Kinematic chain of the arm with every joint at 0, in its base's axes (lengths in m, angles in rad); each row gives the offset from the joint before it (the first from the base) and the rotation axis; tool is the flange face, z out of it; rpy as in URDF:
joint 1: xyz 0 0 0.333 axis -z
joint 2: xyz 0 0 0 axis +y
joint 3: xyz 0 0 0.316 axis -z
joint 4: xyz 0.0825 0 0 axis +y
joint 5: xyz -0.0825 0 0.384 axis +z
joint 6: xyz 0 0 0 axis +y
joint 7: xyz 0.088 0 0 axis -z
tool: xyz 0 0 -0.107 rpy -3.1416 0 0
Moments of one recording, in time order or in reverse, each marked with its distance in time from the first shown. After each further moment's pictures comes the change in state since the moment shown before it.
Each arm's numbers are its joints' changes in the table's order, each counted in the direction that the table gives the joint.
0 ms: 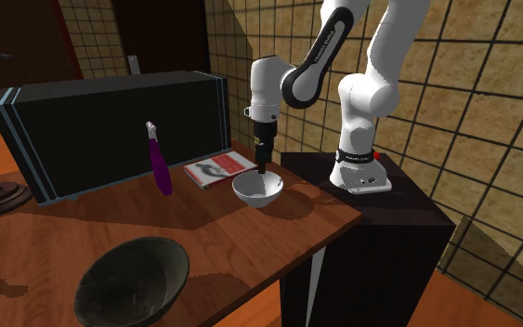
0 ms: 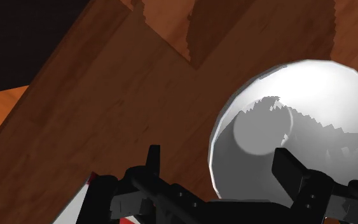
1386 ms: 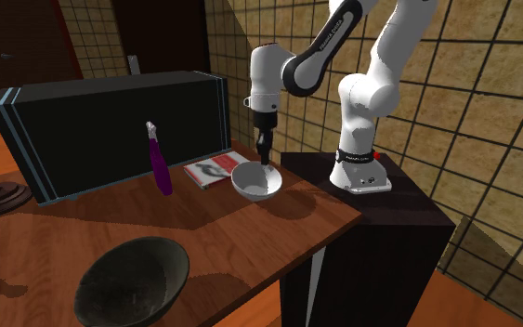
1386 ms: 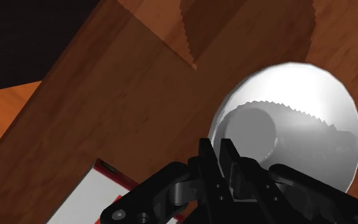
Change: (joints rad) arm 0.010 -0.102 -0.002 -0.021 -0.022 0.121 0.022
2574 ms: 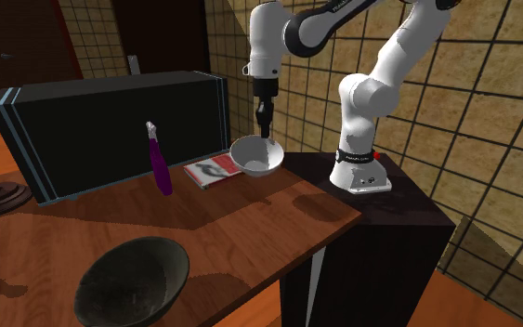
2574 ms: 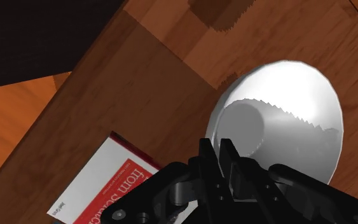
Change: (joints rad) arm 0.022 -0.211 0.014 -0.122 -0.046 0.332 0.035
